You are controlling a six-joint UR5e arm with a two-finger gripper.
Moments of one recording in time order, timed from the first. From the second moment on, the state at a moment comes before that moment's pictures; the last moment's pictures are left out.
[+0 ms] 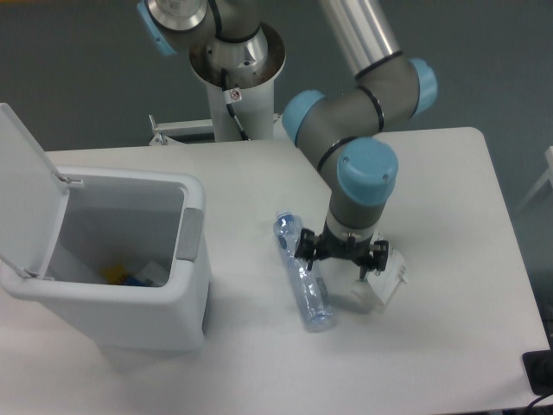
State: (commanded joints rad) arm 2.47 -2.08 -1.56 -1.02 1.51 0.54
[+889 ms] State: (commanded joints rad) arm 2.36 -2.18 -1.55 -0.99 1.68 0.42
